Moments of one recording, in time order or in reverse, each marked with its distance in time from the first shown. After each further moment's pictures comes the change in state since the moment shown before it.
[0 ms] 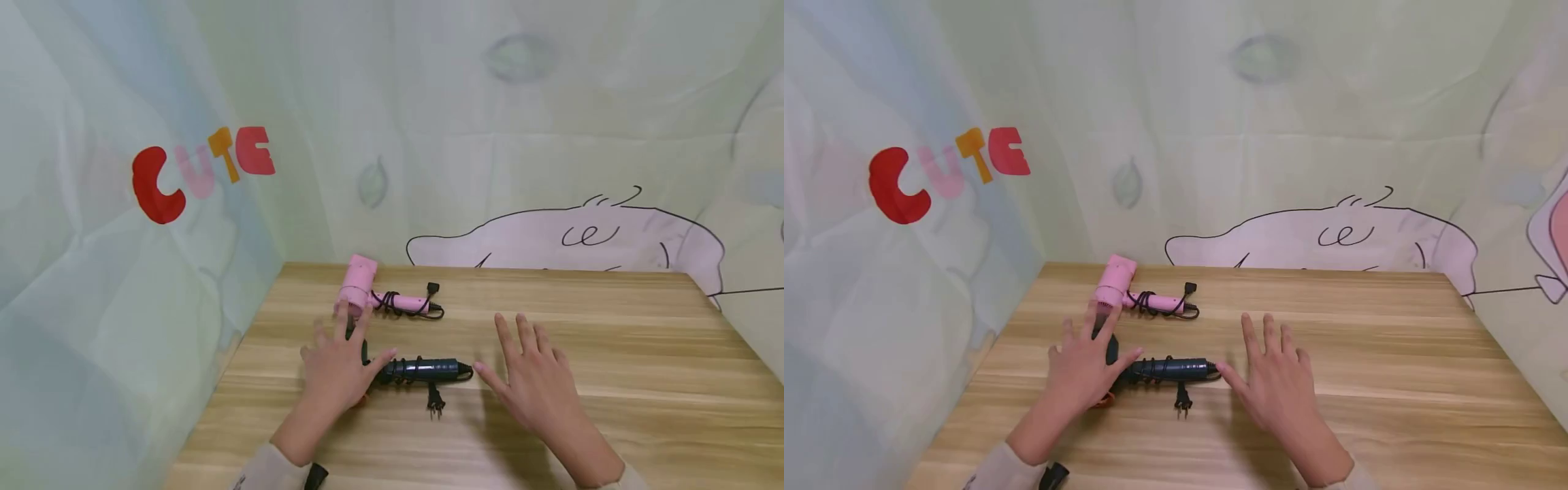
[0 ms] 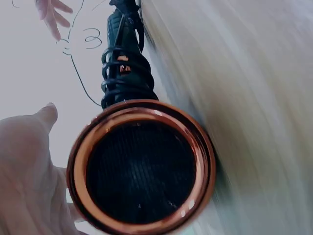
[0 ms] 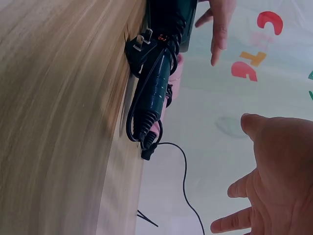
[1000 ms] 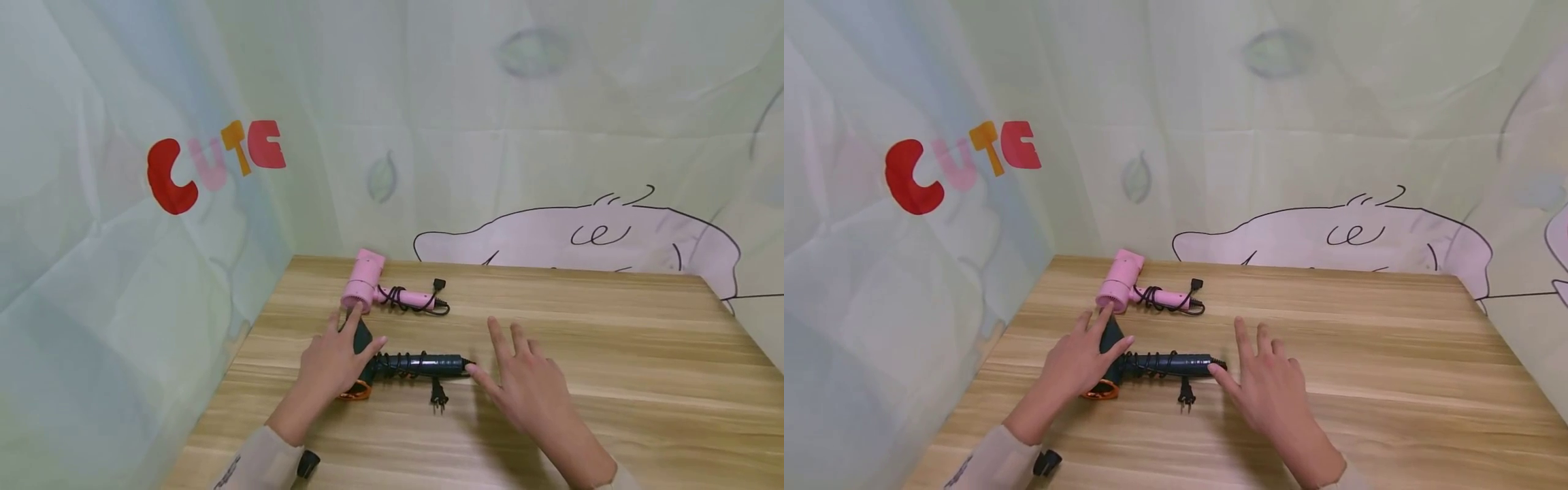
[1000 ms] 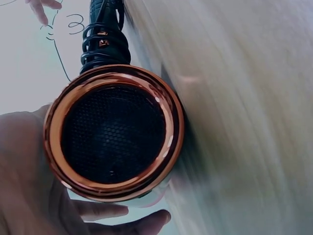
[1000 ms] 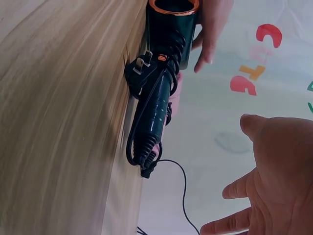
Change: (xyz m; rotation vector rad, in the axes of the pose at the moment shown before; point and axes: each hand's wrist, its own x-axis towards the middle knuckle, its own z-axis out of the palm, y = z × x) left_hand 0.001 -0.018 -0.002 -0.143 -0.128 -0.079; right_hand -0.001 -0.014 0.004 0.040 -0.036 -0.020
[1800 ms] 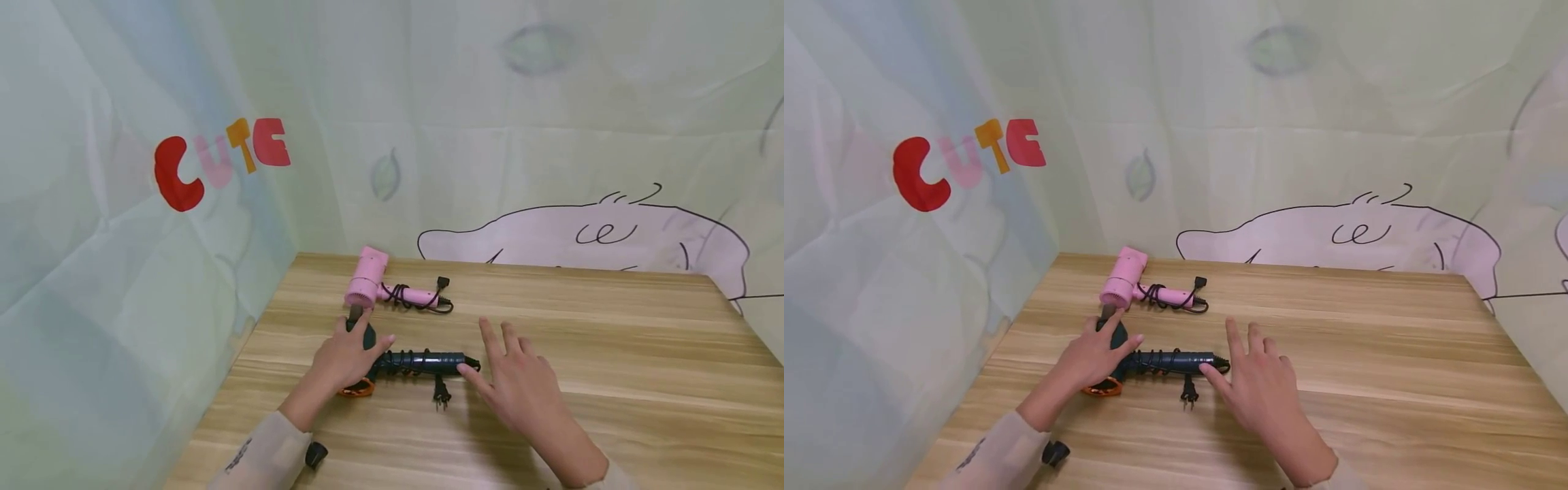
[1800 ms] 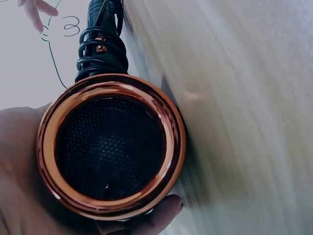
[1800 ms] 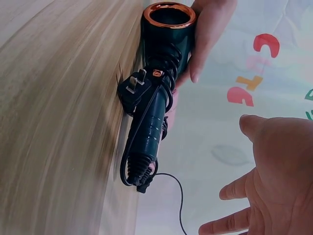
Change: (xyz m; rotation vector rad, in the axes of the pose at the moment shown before) left_hand 0.006 0.006 0.005 -0.130 -0.139 -0.055; right_hand 0.002 -0.016 0.001 0.008 -0.010 -0.034
